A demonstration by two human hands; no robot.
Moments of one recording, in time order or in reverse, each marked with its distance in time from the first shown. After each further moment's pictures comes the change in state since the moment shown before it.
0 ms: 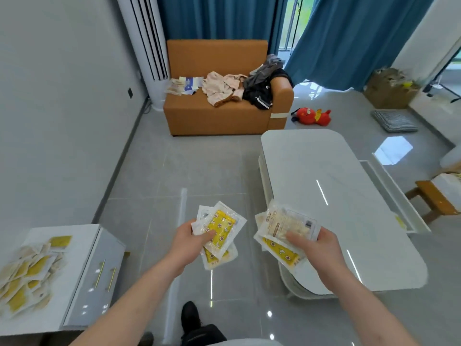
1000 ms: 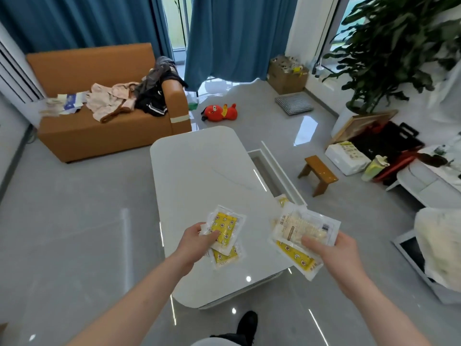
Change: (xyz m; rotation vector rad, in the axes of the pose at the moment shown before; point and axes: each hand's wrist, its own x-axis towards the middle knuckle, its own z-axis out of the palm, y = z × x) left_hand -0.001 0.113 0.556 0.068 -0.295 -0.064; right_hand 0.047 0.075 -0.541 0.124 0.402 0.057
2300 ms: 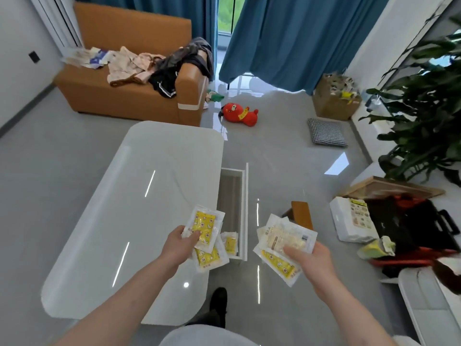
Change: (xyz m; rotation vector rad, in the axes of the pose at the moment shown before) left_hand 0.223 0.150 0.392 -0.232 0.421 -0.129; right_hand 0.496 -0.086 -0.256 -0.233 -0.403 0.055
